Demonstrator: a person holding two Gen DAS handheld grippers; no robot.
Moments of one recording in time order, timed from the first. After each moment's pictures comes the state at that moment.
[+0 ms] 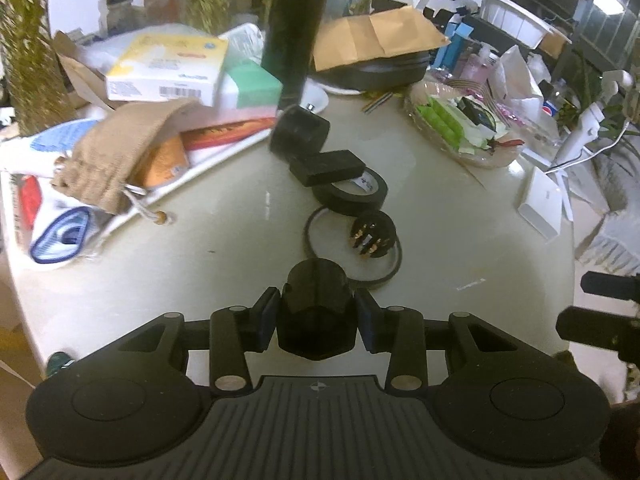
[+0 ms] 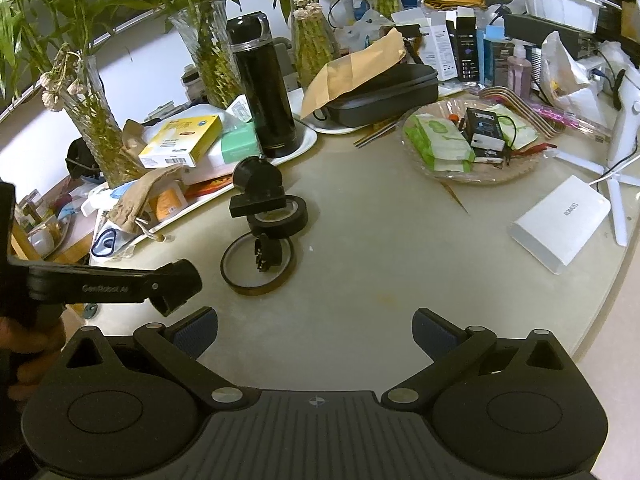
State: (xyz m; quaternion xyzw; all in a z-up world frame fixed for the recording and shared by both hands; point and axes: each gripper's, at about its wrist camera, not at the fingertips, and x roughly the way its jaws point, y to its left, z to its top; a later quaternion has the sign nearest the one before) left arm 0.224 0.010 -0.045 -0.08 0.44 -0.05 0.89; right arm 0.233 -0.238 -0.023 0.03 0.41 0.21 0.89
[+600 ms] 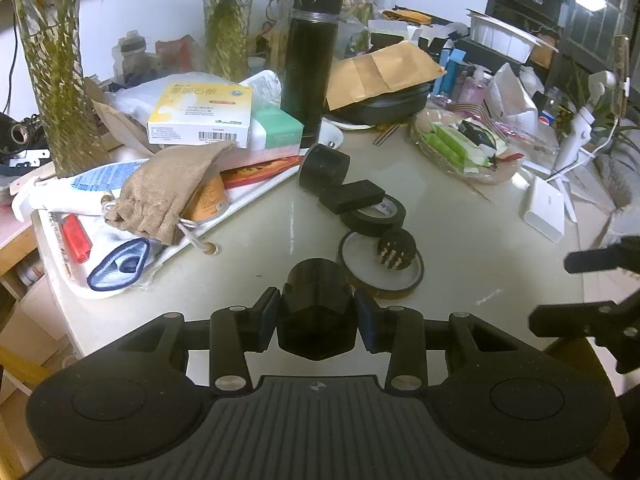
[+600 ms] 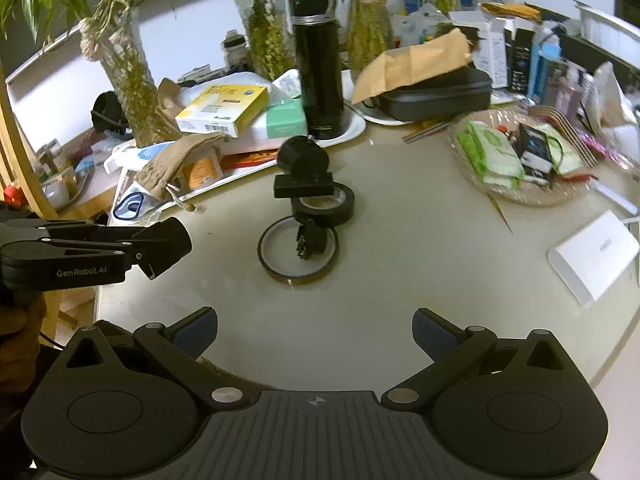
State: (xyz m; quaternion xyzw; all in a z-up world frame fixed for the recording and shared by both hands) left arm 0.197 0.031 -0.028 -0.04 0.39 -0.05 0.92; right arm 0.236 -0.193 -0.015 -0.04 0.43 0.25 0.87
